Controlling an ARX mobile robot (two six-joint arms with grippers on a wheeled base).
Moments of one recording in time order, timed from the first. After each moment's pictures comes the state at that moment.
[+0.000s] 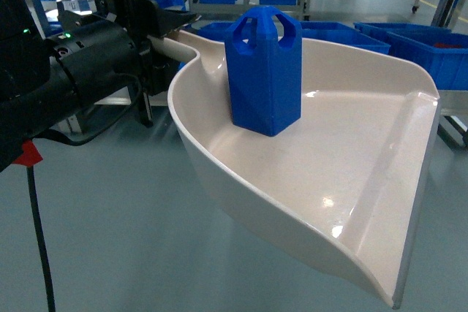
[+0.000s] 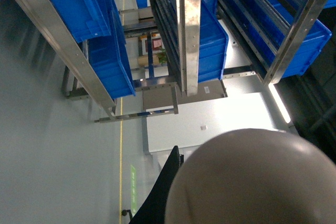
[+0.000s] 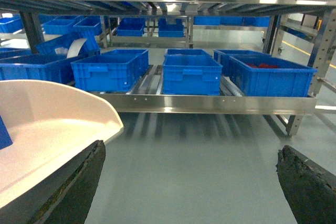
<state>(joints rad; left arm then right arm) -0.25 2.00 0.87 1.28 0.33 -1.48 0.33 0.63 0.07 0.64 0.39 -0.01</state>
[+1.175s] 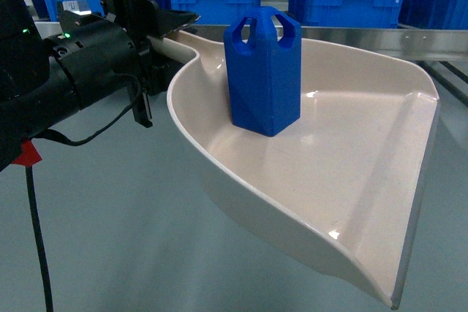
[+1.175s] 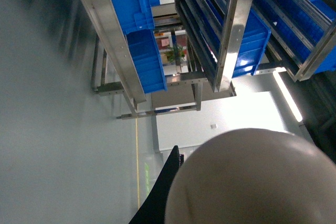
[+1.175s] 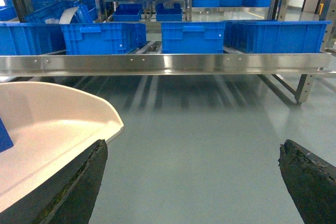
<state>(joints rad) -0.25 2.00 0.87 1.28 0.33 -1.48 0.33 0.63 0.07 0.64 0.39 -0.01</state>
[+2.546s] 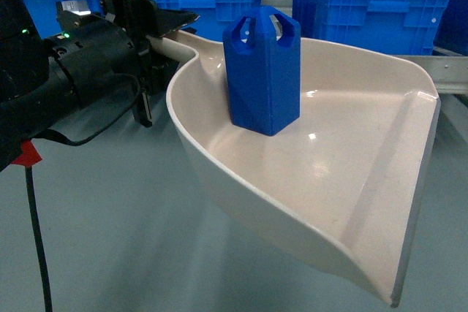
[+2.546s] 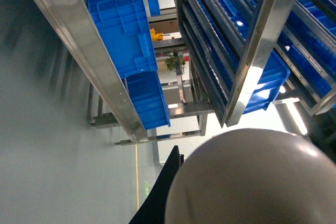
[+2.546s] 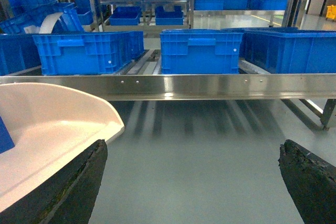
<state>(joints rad) -0.25 2.00 0.87 1.28 0.33 -1.49 0.33 0.63 0.07 0.64 0.39 -0.01</state>
